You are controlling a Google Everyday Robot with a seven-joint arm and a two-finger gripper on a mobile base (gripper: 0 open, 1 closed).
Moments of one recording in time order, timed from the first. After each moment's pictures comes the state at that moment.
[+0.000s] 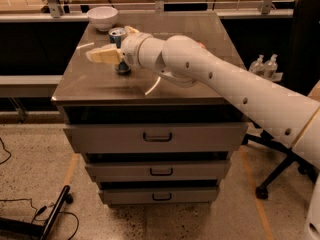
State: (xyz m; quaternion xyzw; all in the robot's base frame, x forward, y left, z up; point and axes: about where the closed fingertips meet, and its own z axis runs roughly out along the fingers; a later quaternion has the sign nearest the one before) arm 0.730 0.138 0.927 -0.35 0.64 0.27 0.62
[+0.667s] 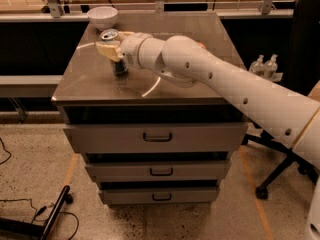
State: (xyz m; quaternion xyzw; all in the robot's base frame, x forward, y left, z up) arm 0.728 0.142 0.928 -0.36 0.64 0.27 0.62
